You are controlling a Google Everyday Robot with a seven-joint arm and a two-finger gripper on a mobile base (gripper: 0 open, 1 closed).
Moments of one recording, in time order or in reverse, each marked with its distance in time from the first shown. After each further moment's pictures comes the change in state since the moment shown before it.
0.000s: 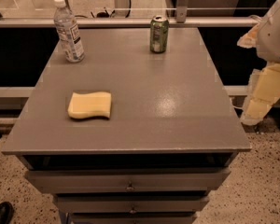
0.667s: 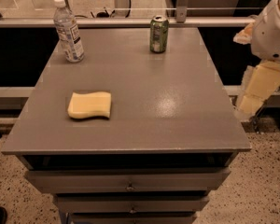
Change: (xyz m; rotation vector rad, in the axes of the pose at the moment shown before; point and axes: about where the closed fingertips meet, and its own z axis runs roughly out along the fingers) arm -0.007 -0.010 0.005 0.030 -0.021 -0.007
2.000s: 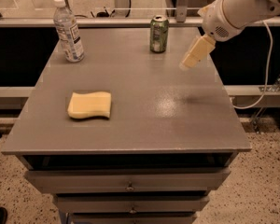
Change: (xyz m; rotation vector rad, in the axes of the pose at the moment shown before) arm -0.079 -0.169 0.094 0.221 -0.351 0.080
